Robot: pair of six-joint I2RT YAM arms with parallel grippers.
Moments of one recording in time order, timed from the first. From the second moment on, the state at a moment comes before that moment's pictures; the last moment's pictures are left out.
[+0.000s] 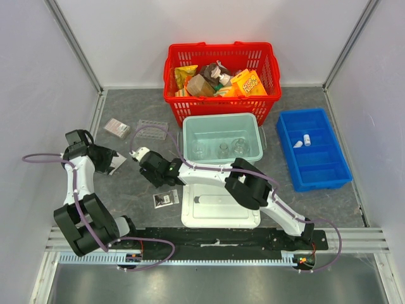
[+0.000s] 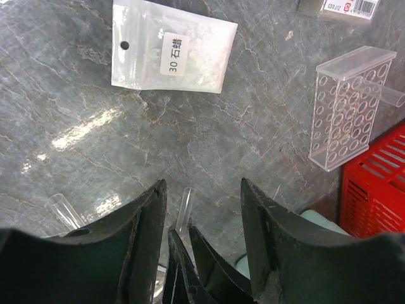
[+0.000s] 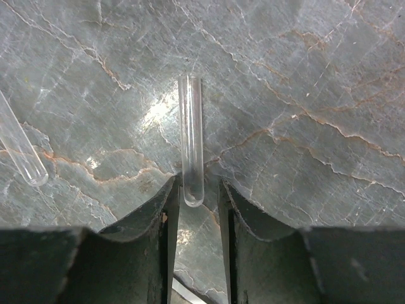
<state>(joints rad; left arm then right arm) 0.48 1.25 0.88 -0.67 0.12 -0.83 1.17 2.39 1.91 -0.33 0.15 0.21</state>
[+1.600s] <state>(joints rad) 0.24 1.20 0.89 -0.50 0.82 -0.59 1.15 1.84 1.25 0.23 0.27 0.11</state>
